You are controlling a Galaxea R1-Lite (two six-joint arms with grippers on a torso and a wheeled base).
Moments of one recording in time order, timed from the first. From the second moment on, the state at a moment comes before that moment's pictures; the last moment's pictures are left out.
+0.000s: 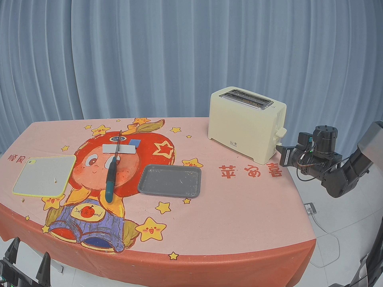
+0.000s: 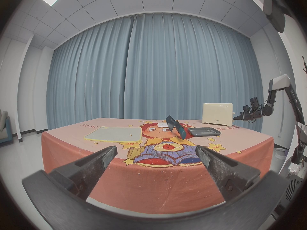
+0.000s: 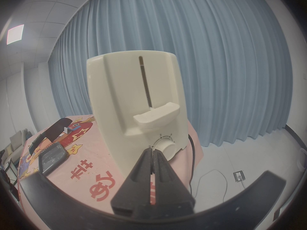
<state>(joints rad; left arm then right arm) 0.00 0.04 -0.02 0.00 0.01 -0.01 0.19 2.11 -0.84 -0.96 0.11 0.17</state>
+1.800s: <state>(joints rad) 0.00 0.04 -0.02 0.00 0.01 -0.01 0.20 2.06 -0.80 -0.96 0.07 0.16</state>
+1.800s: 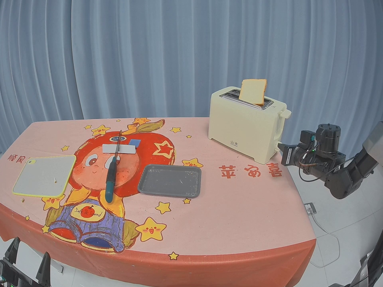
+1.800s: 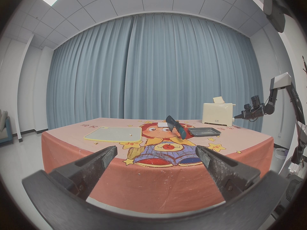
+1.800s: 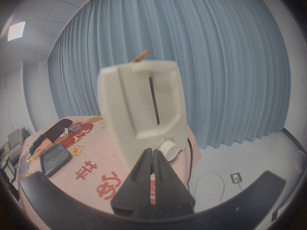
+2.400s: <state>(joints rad) 0.00 0.04 -0.02 0.00 0.01 -0.01 0.25 1.77 -0.73 -0.94 0.07 0.16</state>
